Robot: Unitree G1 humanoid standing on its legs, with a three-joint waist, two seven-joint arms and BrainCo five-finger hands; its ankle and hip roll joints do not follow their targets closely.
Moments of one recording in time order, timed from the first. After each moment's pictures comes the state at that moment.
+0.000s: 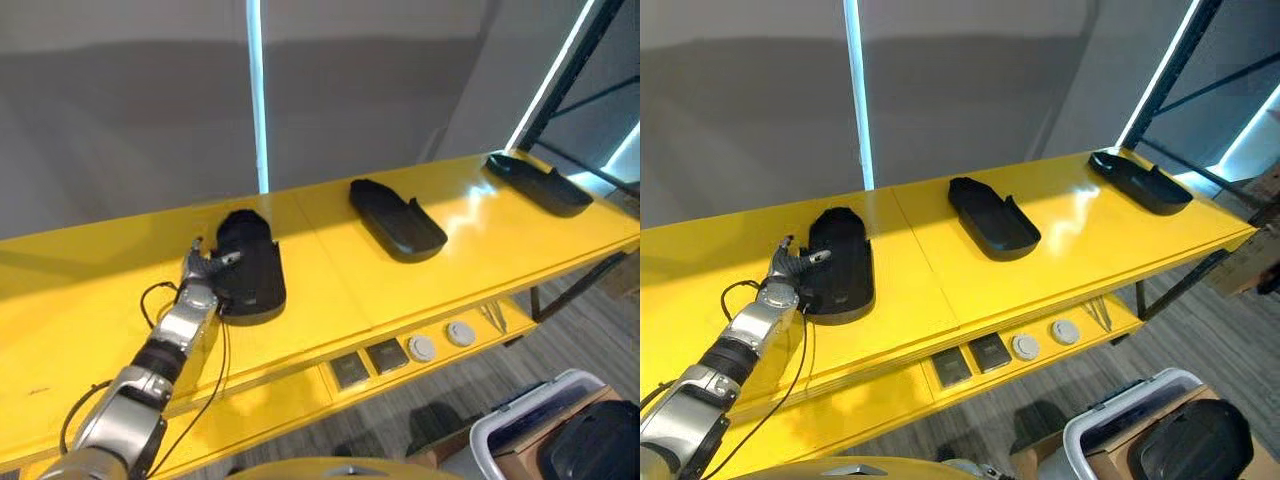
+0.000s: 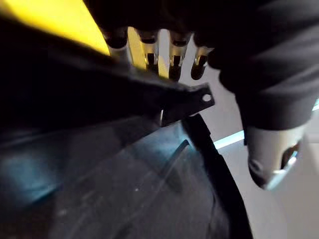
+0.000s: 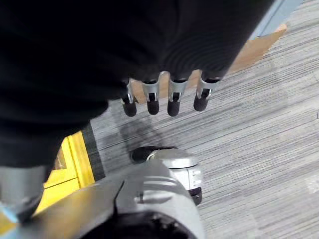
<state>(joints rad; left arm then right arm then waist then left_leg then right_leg) -0.47 0.38 -0.34 0.53 -0.17 0.37 0.45 0.01 -0.21 0.24 1.24 0.20 0.19 0.07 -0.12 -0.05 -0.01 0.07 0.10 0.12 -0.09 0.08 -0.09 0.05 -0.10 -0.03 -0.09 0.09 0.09</state>
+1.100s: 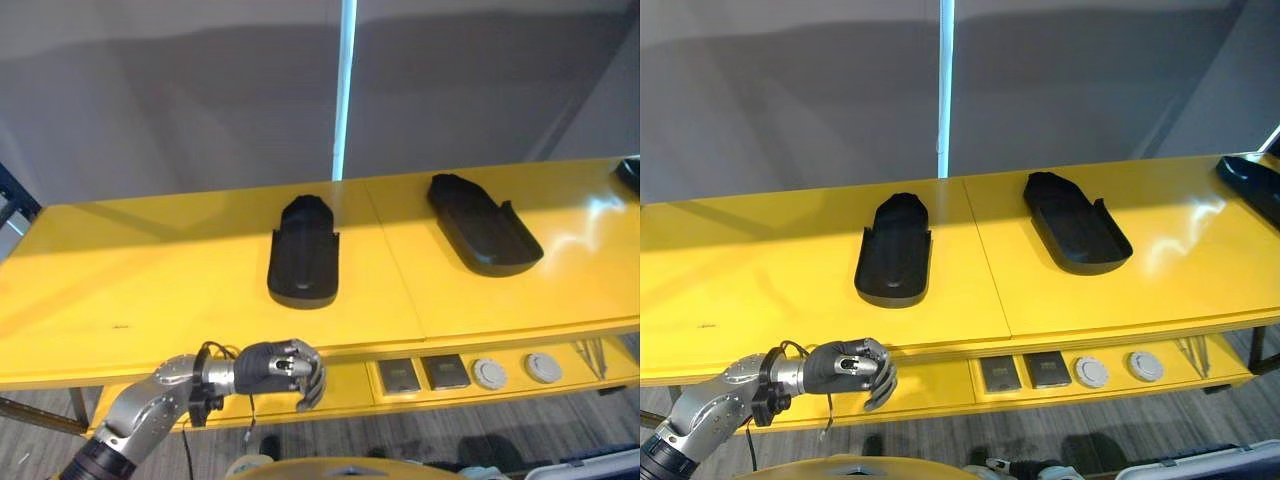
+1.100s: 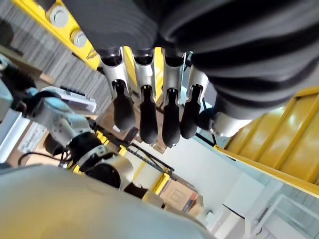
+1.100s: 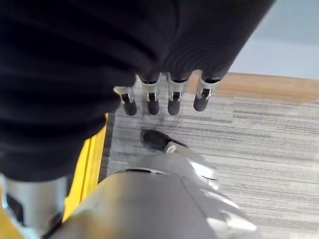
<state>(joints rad) 0.07 0.60 -0.38 -0.25 -0.88 0.40 -1.01 -0.07 -0.30 0.29 1.27 0.07 0.18 0.16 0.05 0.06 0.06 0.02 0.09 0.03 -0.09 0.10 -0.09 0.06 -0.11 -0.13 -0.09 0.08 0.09</state>
